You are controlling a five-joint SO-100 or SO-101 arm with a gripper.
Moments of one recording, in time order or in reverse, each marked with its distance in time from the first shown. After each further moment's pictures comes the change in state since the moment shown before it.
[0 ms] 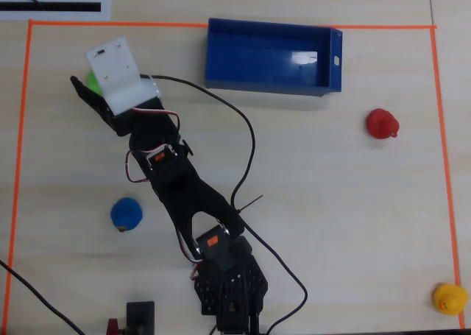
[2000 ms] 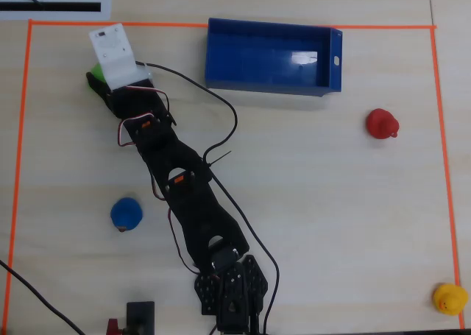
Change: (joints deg) arm 1.8 -42.2 -36.3 13.8 1.3
